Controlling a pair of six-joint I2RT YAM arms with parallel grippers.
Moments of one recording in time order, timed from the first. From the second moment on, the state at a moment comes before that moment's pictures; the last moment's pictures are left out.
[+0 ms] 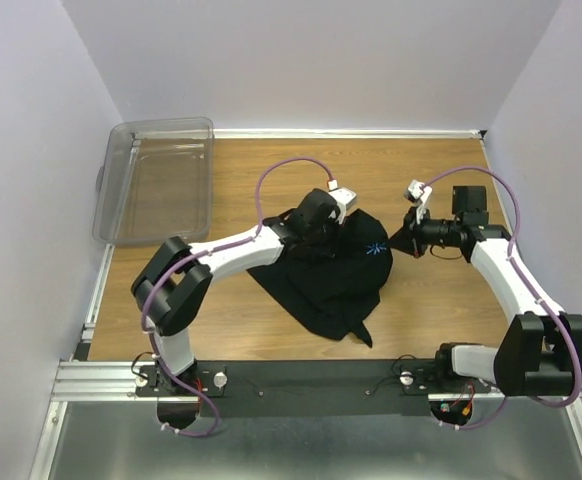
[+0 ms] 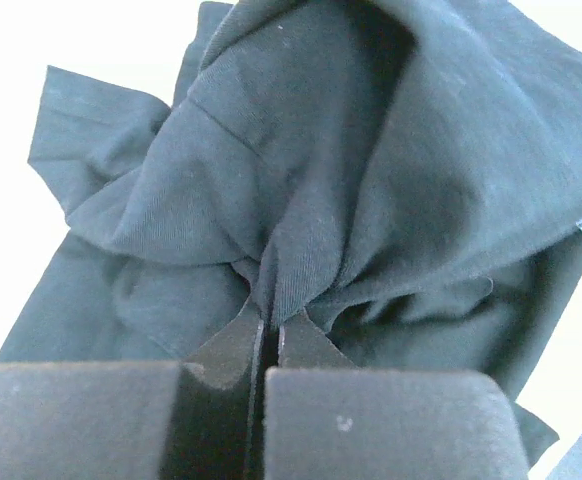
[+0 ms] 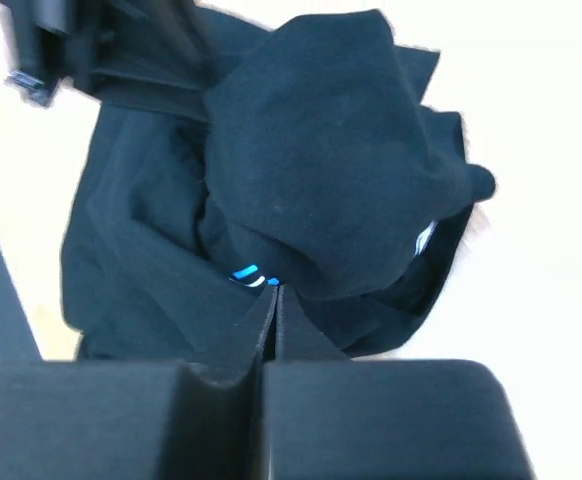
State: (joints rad) left arm -0.84 1.79 1.23 -0.13 0.09 -0.25; right arm -0.01 1.25 0.84 -0.49 -0.93 -0.55
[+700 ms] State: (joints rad) left arm -0.83 1.41 2.06 -0.29 0.13 -0.21; right arm 0.00 1.19 1.94 -0.46 -0.75 -0.21
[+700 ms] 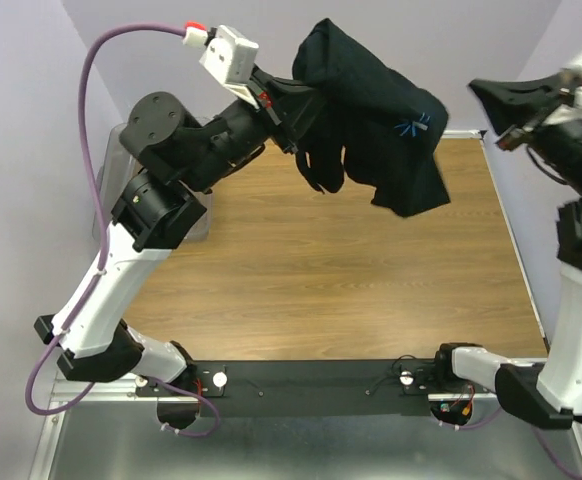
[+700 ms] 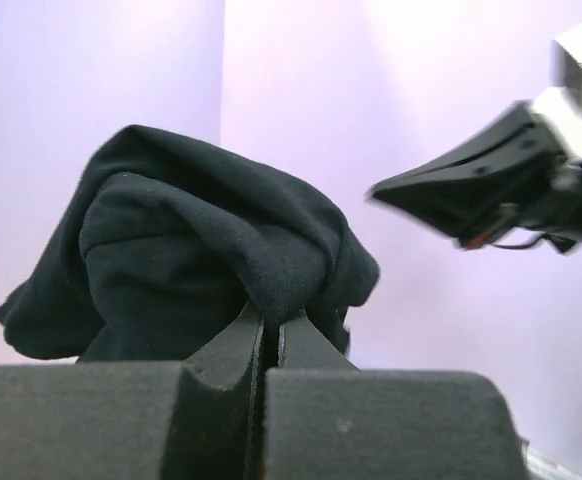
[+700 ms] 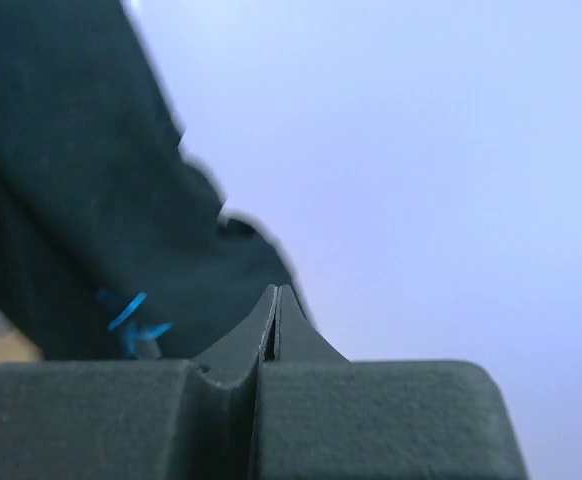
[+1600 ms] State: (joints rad) left arm -0.67 0.82 0.54 -0.13 0.31 -0.69; right arm 0.00 1.35 0.95 -0.68 -0.78 -0.45
